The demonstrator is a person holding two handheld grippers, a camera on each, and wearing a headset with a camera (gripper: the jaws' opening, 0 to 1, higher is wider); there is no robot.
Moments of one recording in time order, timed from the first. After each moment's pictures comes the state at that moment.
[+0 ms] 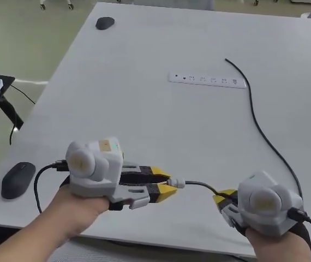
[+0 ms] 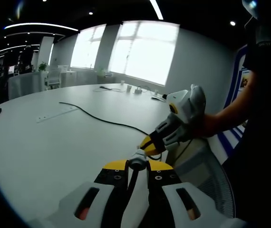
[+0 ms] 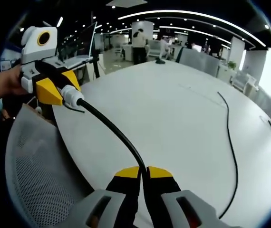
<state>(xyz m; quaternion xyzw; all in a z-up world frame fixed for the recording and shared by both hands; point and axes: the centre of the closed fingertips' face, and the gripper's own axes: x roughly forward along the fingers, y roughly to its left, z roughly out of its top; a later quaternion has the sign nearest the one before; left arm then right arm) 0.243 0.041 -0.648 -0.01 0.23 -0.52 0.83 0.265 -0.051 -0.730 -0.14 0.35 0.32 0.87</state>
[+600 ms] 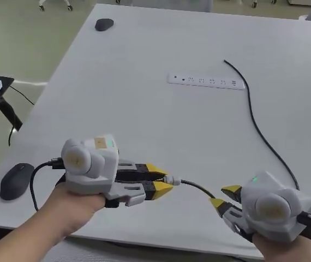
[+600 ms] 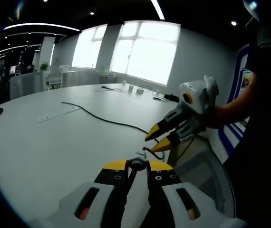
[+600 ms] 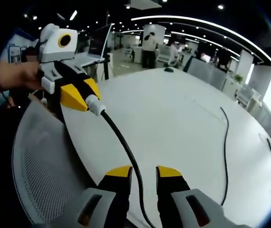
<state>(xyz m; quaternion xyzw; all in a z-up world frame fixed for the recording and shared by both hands) 0.248 0.046 -0.647 -0.01 0.23 -0.51 0.83 0.255 -0.041 -0.689 -0.19 0.32 0.36 0.86</state>
